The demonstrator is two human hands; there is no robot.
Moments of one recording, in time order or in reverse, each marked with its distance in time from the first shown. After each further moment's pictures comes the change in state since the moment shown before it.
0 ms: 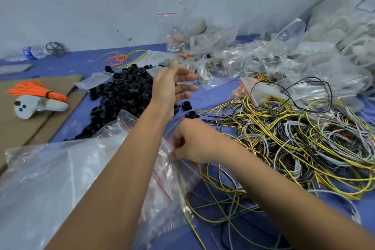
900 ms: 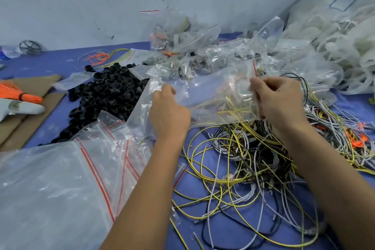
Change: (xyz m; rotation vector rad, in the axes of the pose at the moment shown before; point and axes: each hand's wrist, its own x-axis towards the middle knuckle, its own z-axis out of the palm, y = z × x) left_hand -0.037 -0.055 0.029 1.033 0.315 0.272; right_hand -0.072 0.119 -0.068 0.783 0.971 0.270
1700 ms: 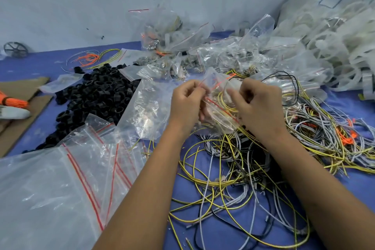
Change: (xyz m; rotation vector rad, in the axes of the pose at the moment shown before) left_hand -0.006 0.040 0.026 -0.970 -0.391 -0.022; right_hand 0.000 0.030 0.008 -0.453 0.071 -0.589
